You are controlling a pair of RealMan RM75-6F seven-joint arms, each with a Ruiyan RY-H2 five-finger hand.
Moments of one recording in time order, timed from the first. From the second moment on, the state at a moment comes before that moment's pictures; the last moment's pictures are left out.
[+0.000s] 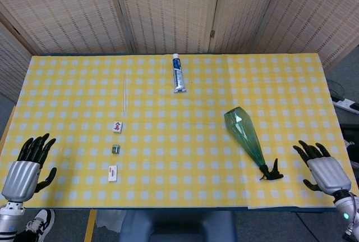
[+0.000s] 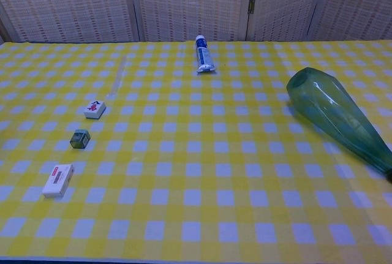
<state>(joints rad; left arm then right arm) -0.14 -1.19 -0.01 -1.52 1.62 1.52 0.04 0.22 -0.89 -0.03 -1.72 -1.43 1.00 -0.17</state>
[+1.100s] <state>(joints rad) -0.15 -1.18 -0.02 -1.50 1.59 1.49 -0.02 0.48 -1.00 -0.07 -1.69 -1.21 0.67 -0.40</state>
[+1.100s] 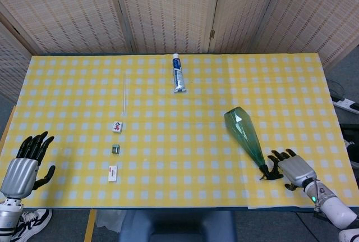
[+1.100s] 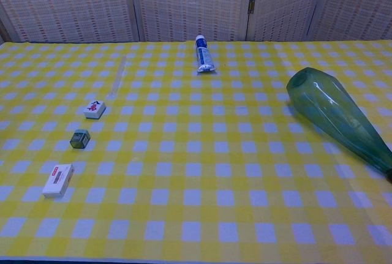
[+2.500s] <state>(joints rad) -0.11 -1.11 -0.03 -1.52 1.59 1.58 -0.16 0.72 -1.28 -0.03 -1.78 -0.90 0.85 -0.68</state>
